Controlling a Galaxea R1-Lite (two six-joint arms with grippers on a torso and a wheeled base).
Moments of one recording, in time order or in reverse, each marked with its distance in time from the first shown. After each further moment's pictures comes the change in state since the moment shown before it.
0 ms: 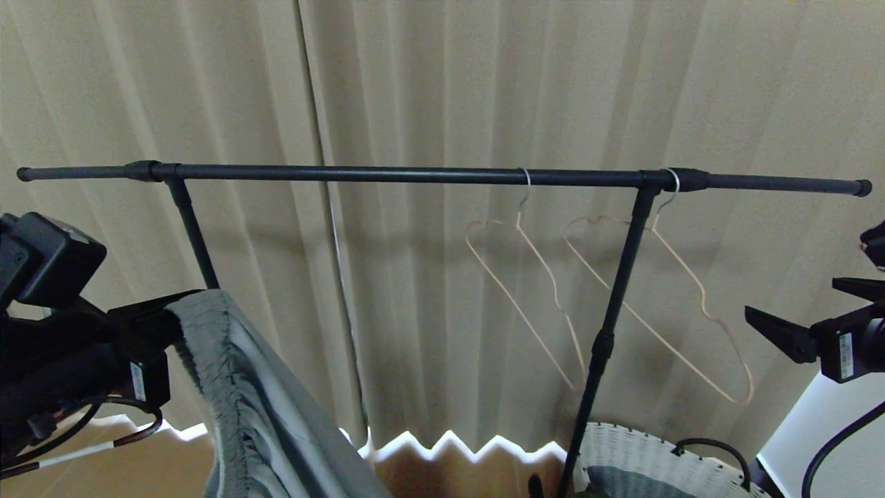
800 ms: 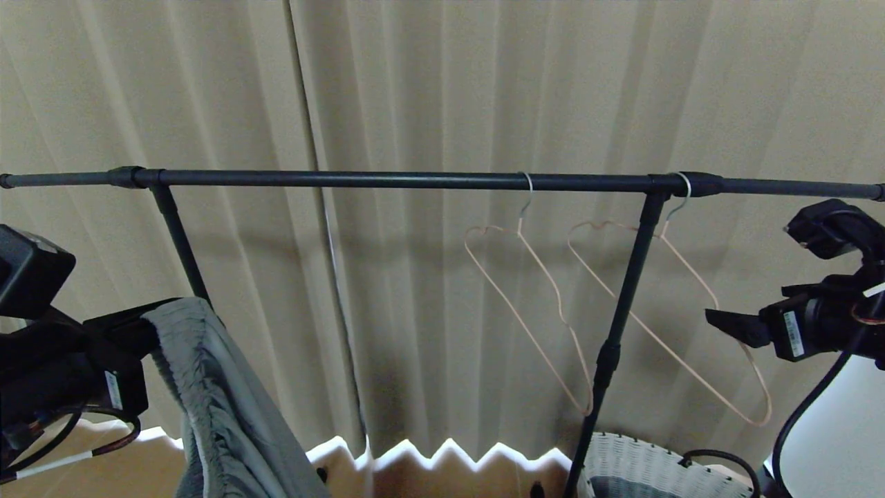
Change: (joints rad) left arm 0.101 -0.030 0.037 -0.006 -0.065 -0.024; right arm 0.037 0.187 -0.211 0.244 0.008 0.094
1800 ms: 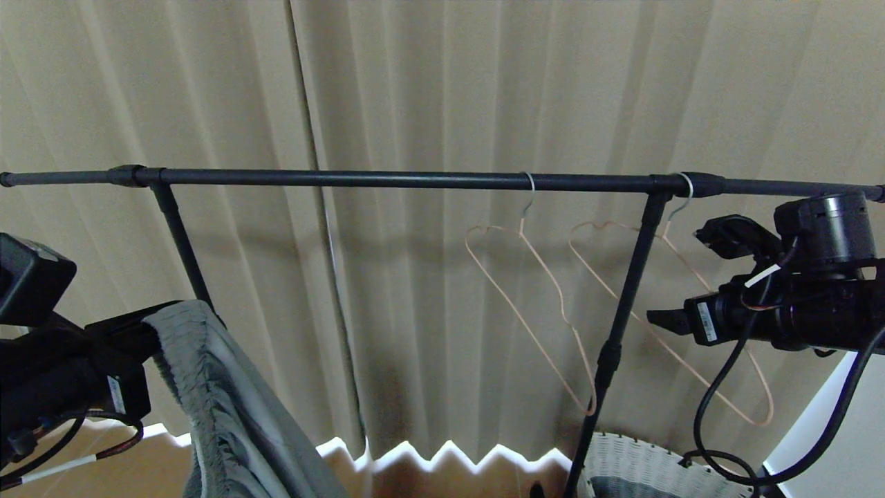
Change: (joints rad) left arm -0.003 0.005 0.037 -0.058 0.000 0.002; right arm 0.051 0.247 -0.108 -0.014 -0.003 0.116
